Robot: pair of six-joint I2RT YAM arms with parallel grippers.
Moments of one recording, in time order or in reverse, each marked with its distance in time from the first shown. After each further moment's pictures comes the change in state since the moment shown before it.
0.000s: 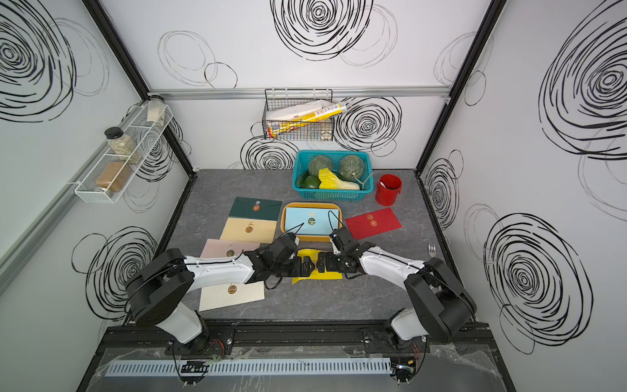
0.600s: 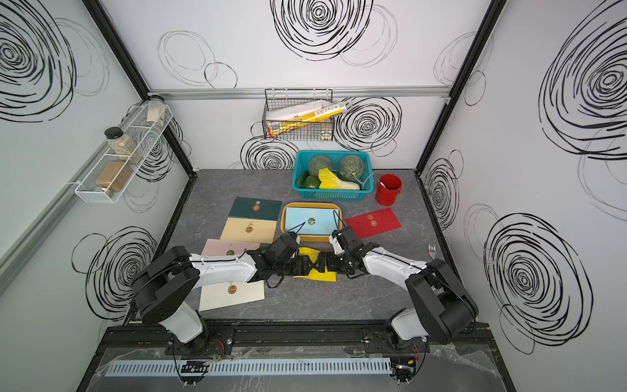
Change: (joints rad) left arm 0.003 0.037 0.019 0.014 -0.024 0.011; right arm -0.093 -0.016 -0.012 -0.011 -0.152 -0.035
